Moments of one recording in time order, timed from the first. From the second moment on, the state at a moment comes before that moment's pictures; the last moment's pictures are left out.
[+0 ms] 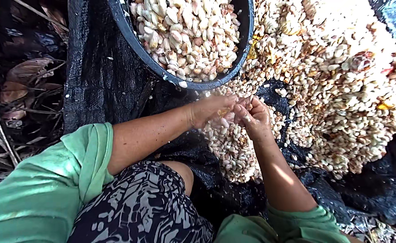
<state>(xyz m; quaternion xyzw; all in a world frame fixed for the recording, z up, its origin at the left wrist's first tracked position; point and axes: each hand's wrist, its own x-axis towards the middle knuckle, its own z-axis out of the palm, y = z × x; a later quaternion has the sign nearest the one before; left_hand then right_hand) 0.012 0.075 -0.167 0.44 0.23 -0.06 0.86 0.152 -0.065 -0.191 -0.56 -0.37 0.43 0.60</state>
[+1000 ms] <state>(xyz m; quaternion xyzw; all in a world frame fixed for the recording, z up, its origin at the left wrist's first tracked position) 0.011 0.066 -0.158 0.47 0.25 -0.04 0.85 0.103 -0.064 -0.211 -0.61 -0.26 0.38 0.65</state>
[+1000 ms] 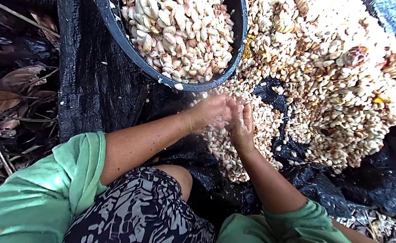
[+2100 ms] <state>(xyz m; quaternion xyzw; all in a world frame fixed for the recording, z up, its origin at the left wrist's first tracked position) 0.009 0.076 -0.183 0.48 0.42 -0.11 0.76 0.203 -0.162 -0.235 -0.72 -0.03 0.34 0.61</state>
